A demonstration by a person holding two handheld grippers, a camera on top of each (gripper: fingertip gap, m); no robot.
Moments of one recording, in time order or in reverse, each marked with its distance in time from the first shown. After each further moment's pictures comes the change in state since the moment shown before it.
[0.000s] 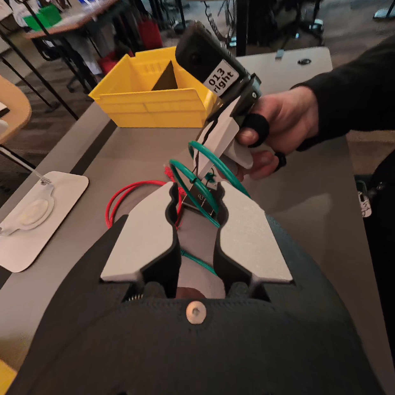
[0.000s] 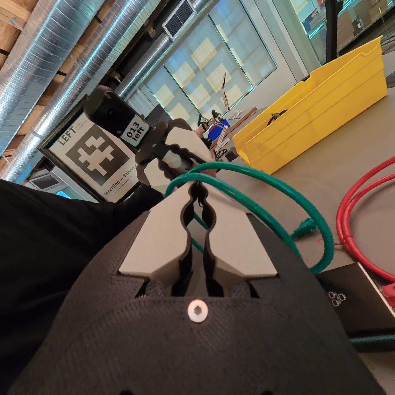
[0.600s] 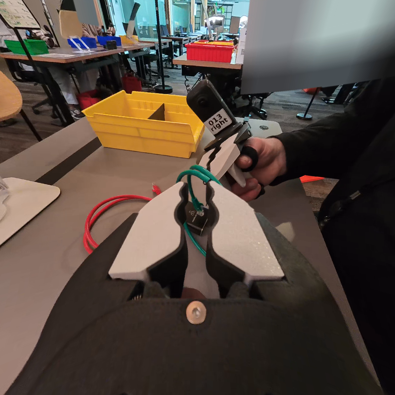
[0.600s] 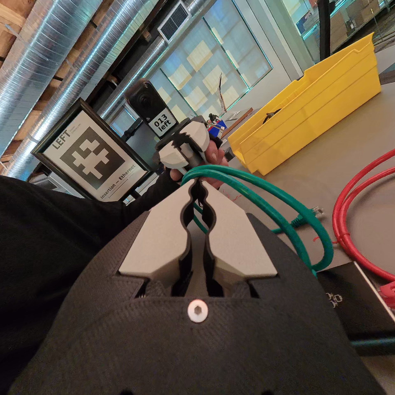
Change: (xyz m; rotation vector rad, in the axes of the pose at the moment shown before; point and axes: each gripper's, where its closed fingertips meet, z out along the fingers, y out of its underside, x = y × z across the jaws) left arm -0.022 0.000 -0.018 0.244 0.150 -0.196; right arm 0.009 0.002 0.005 0.009 0.015 0.015
